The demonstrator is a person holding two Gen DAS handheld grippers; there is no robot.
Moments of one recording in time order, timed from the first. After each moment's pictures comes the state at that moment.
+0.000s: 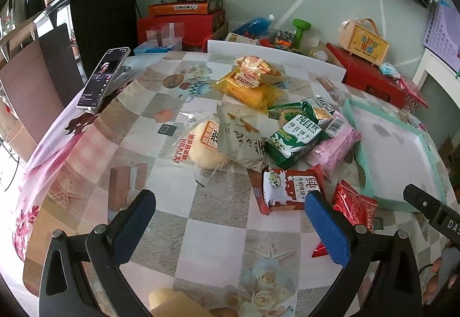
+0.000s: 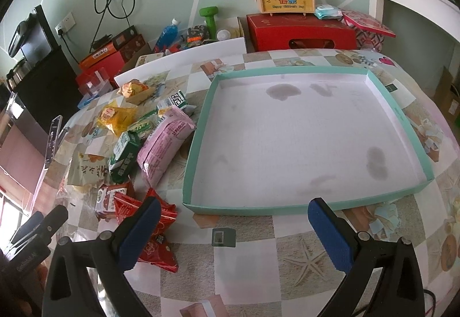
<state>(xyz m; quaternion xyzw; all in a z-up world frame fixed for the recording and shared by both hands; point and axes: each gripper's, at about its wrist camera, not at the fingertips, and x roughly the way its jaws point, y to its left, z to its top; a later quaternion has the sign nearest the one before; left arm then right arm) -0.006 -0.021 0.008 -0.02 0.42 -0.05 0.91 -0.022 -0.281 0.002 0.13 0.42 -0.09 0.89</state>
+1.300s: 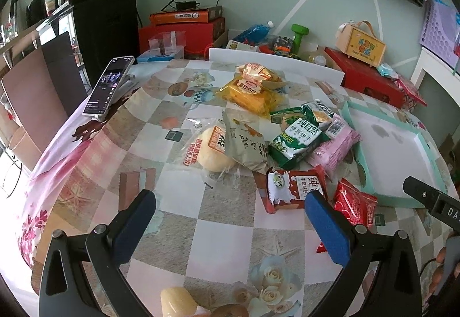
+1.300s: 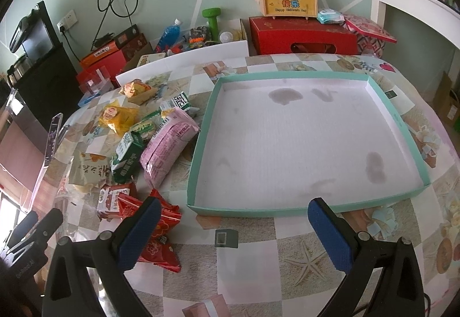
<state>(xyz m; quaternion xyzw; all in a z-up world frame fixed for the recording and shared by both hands) -0.016 -0.015 0.014 -0.01 0.41 -0.05 0.91 -0.021 -0.276 0.009 0.12 0.42 -0.09 0.89</state>
